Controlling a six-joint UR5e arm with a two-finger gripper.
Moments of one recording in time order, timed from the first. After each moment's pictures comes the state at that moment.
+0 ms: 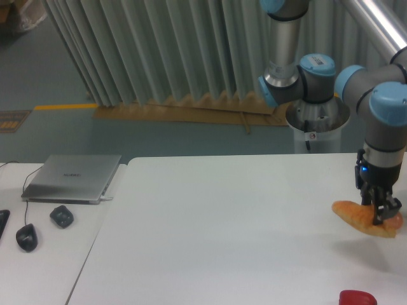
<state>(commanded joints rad) 2.50 -1.92 -1.57 -1.13 1.55 1.56</state>
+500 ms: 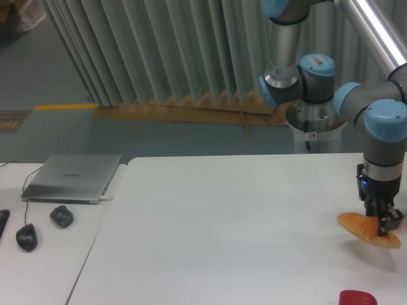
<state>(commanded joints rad) 2.50 -1.91 -1.60 -1.09 1.56 1.56</state>
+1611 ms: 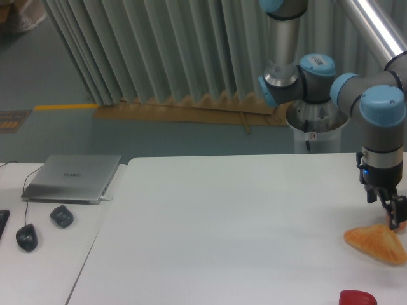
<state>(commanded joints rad) 2.50 -1.86 -1.60 -1.10 1.62 1.57</state>
